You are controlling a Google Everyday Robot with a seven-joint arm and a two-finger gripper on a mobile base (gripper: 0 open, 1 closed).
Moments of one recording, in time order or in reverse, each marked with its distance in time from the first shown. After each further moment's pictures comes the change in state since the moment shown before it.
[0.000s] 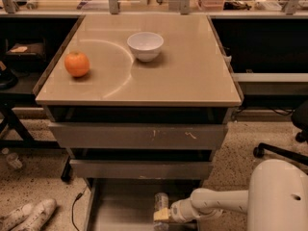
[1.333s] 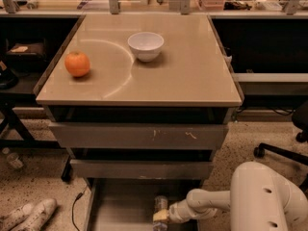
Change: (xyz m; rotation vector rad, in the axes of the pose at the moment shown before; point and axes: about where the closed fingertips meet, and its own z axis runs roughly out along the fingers) arm -0.006 -0.038 0.050 0.019 0.040 0.072
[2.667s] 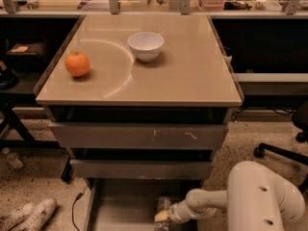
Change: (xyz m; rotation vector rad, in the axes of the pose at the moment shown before) arm 0.000 -0.004 0.006 0.010 0.013 0.006
